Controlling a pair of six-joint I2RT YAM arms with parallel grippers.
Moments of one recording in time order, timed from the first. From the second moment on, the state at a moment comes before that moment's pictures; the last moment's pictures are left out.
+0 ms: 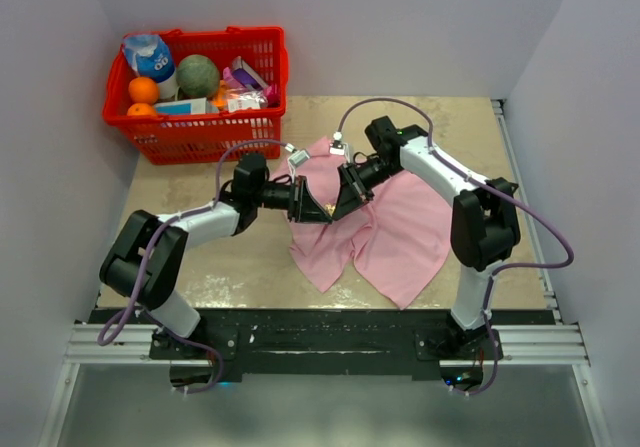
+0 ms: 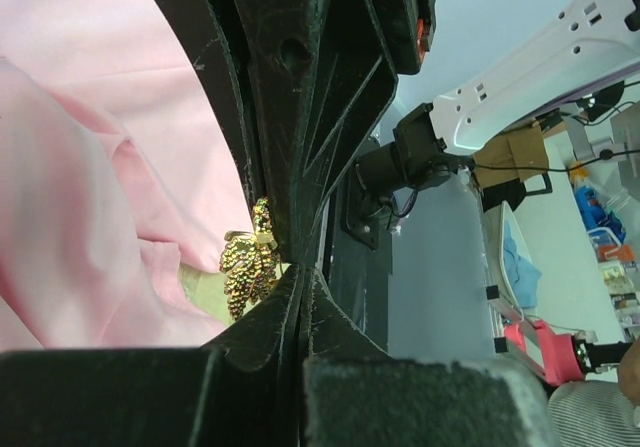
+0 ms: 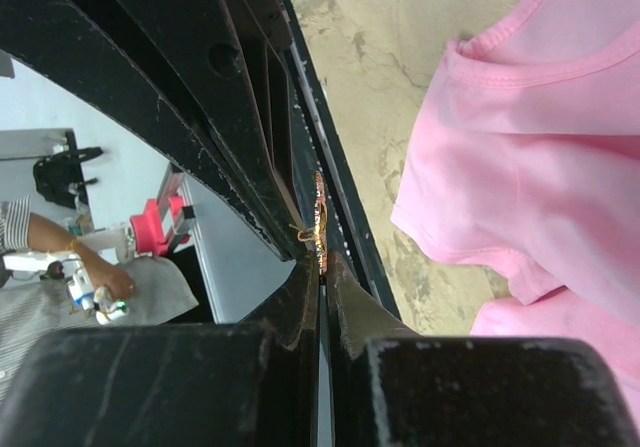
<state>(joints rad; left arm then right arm) -0.46 1.61 0.80 0.51 1.10 -0.62 0.43 1.92 1.58 -1.04 -1.05 -0.16</state>
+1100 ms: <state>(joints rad) -0.37 1.48 0.76 0.31 1.08 -0.49 0.45 1.92 1.58 -1.03 -1.08 -0.15</state>
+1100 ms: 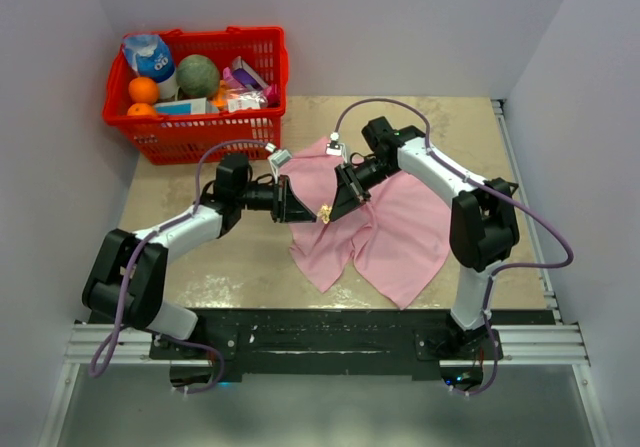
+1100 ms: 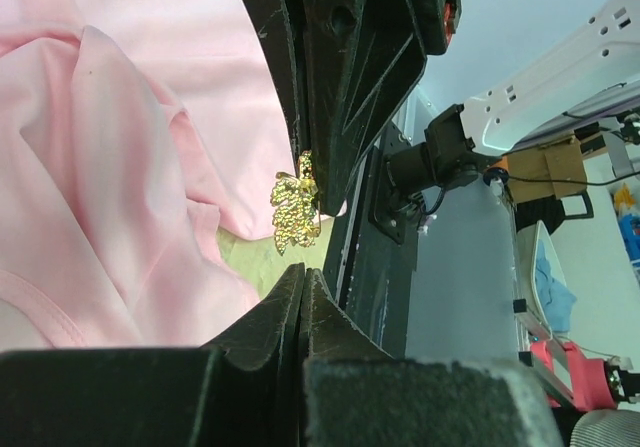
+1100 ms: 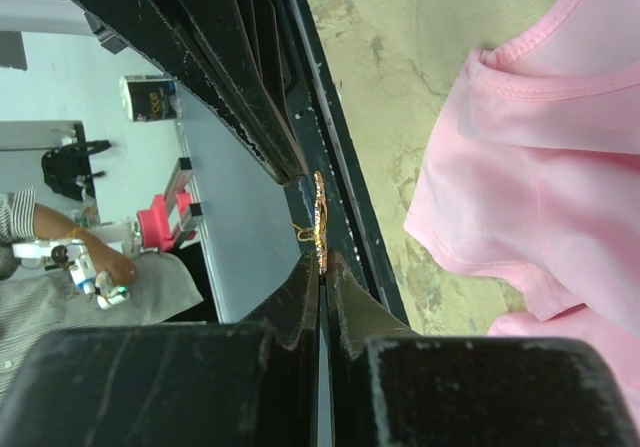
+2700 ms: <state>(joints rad) -0.41 1.55 0.76 0.41 1.12 -0.59 0.49 1.92 1.59 -1.04 -0.99 -0.16</state>
